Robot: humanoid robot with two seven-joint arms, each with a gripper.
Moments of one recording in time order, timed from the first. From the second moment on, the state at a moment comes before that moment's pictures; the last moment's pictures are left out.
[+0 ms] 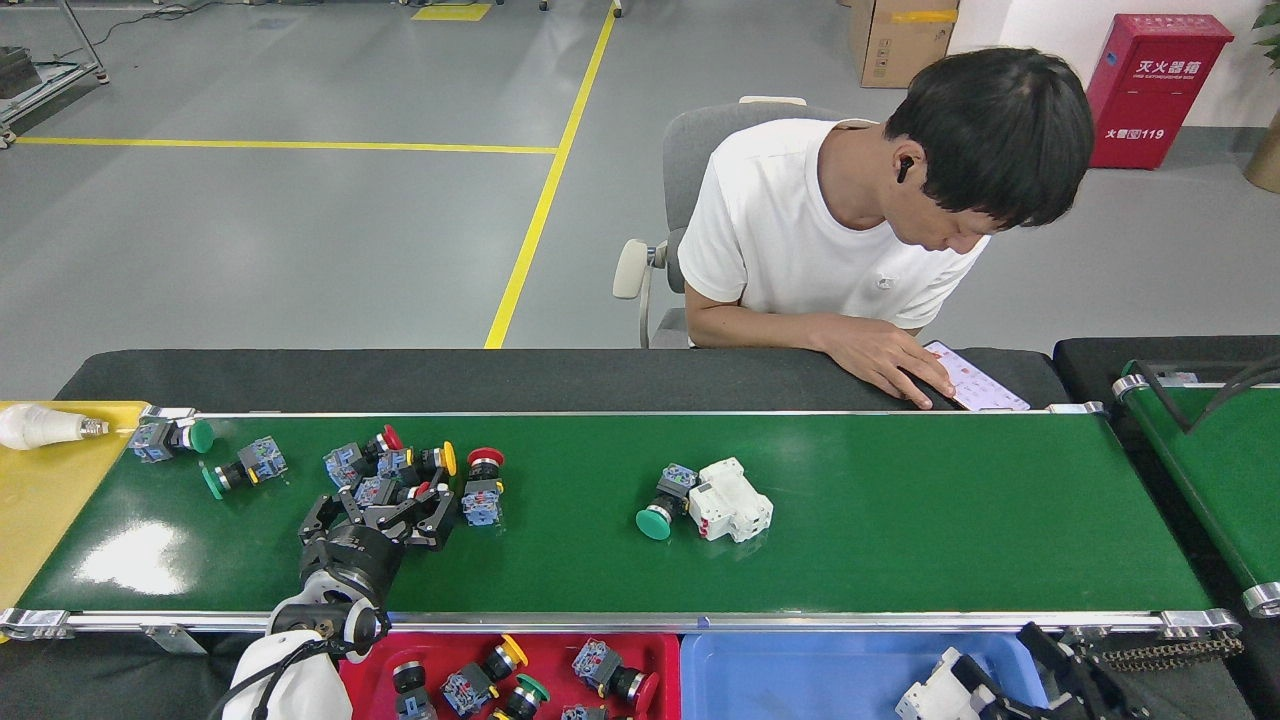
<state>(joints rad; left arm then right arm) -0.36 0.04 0.10 -1.04 -1.57 -0.20 -0.10 0.22 -0.05 -0.36 -1.66 0.89 -0.77 0.31</state>
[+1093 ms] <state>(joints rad) 0.32 0.04 0.02 -1.75 -1.61 -0.36 -0.05 0.29 0.06 -0.19 -1.76 1.39 -0.23 -0.13</state>
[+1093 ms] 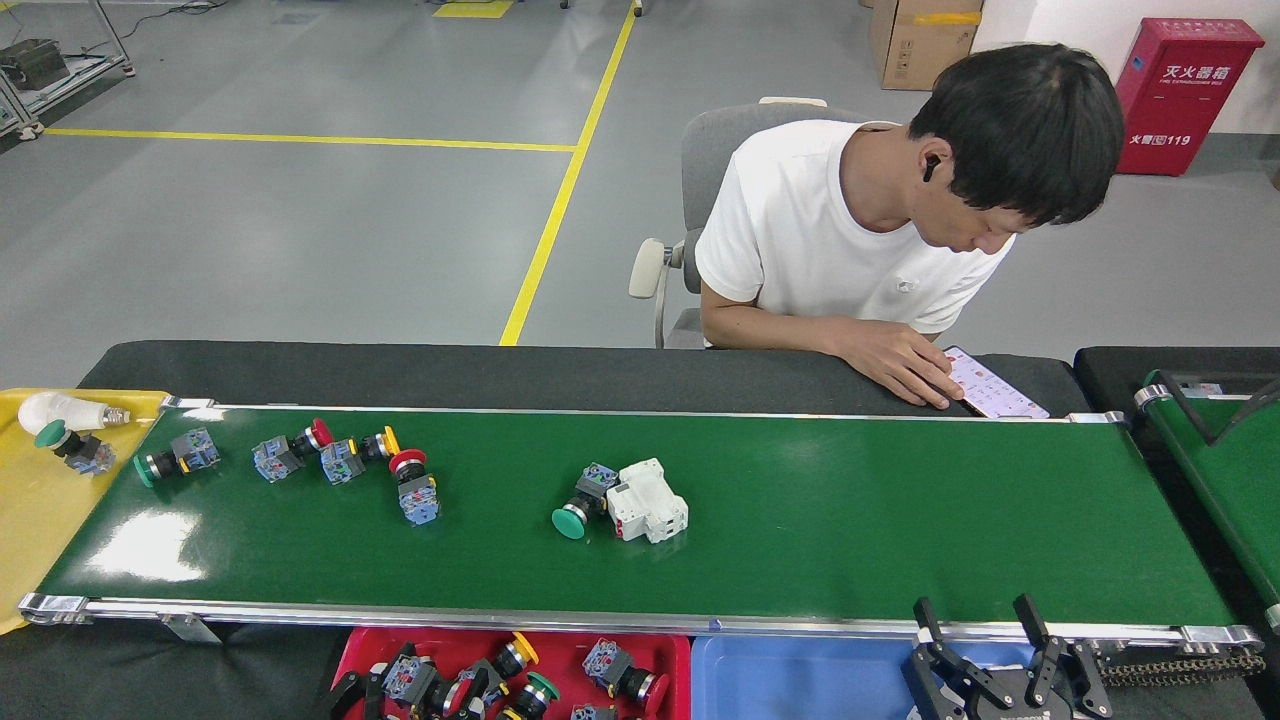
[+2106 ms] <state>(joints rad) -0.06 0.13 0.28 -1.34 -1.44 -0.16 -0.14 0.12 0.06 -0.18 -1.63 1.39 -0.19 -0.08</state>
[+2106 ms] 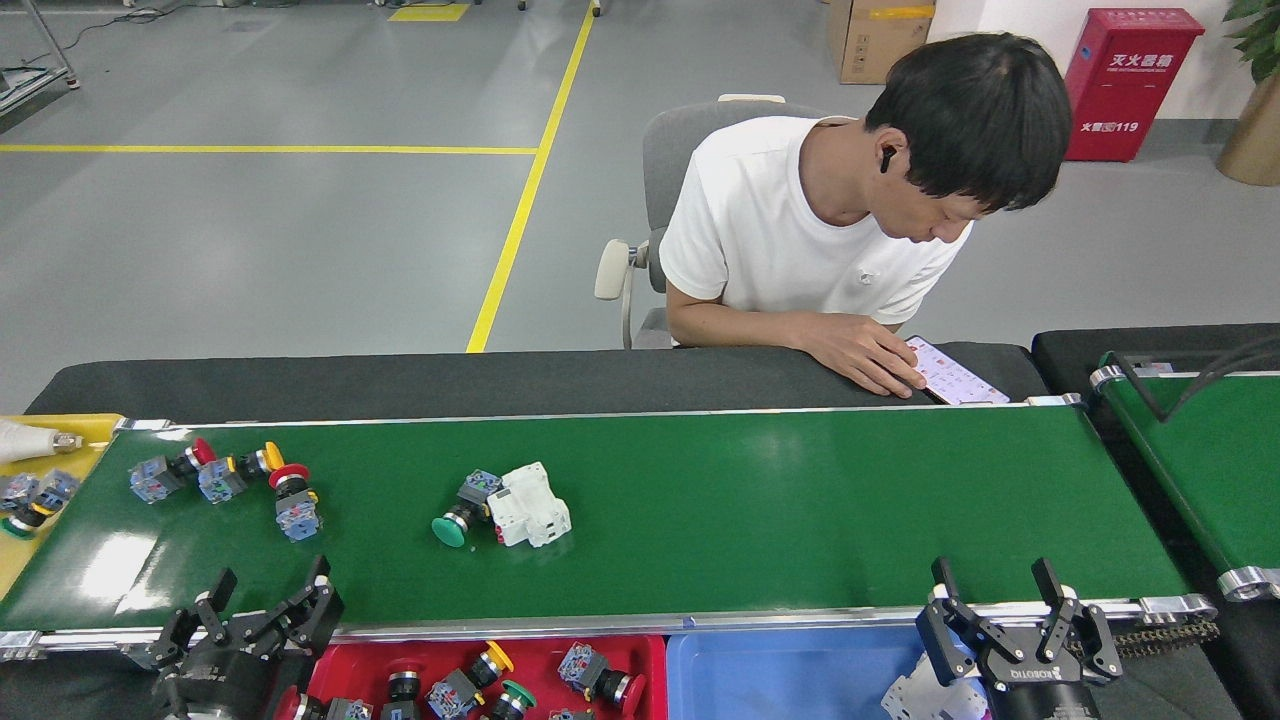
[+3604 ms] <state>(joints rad) 0.41 0.19 0.24 -1.74 -1.22 -0.17 -0.02 0.14 -0.11 -0.01 -1.63 1.32 -0.09 -0.09</state>
